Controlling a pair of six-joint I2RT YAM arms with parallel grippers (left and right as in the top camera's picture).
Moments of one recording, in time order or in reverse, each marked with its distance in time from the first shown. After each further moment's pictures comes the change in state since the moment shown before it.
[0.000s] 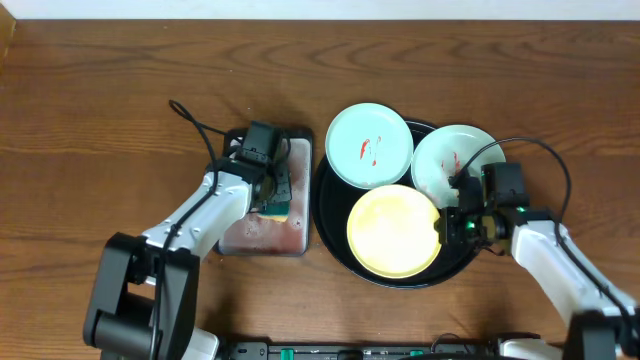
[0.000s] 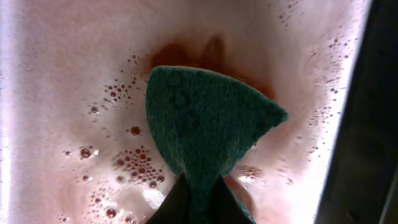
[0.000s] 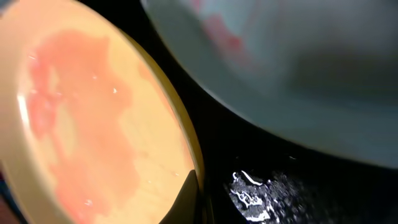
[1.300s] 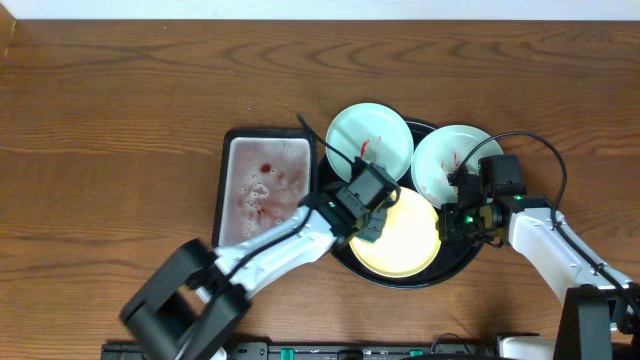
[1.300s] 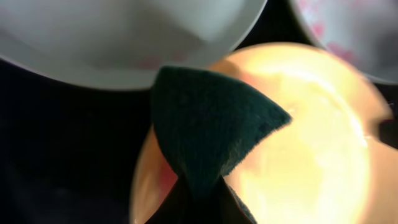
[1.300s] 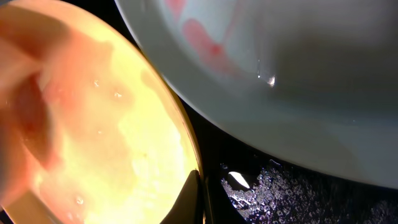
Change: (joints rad) left arm -0.527 0.051 0.059 0.189 -0.020 -0.110; right arm 0.000 0.094 0.059 -0.048 0.031 -0.003
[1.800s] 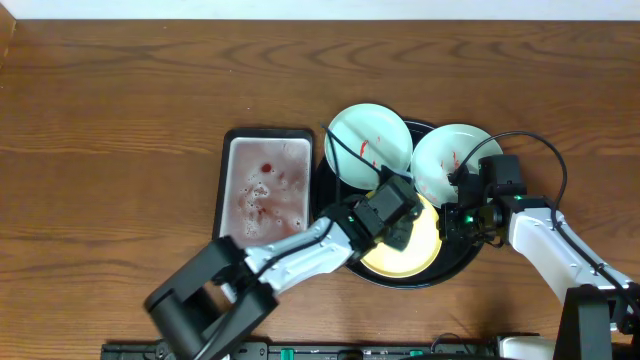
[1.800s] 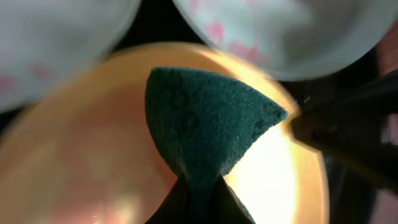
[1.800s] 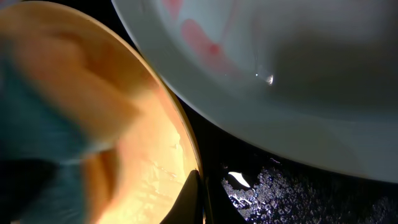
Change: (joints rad) left arm -0.098 0.082 -0.002 0.207 0.058 -0.053; right arm 0.000 0.000 0.000 0.003 0.003 0.000
